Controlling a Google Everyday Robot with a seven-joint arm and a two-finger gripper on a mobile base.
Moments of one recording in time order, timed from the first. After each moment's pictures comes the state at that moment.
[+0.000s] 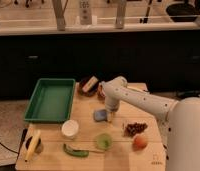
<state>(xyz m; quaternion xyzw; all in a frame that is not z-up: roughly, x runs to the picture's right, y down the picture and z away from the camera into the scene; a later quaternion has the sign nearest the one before) 0.075 0.179 0.884 -0.38 -0.07 -0.04 0.92</state>
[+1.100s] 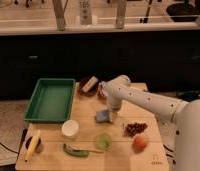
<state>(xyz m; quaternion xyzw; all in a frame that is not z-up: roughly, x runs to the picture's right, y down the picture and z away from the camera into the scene) 0.085 0.161 0.857 -0.36 -0.07 -0.05 0.93</state>
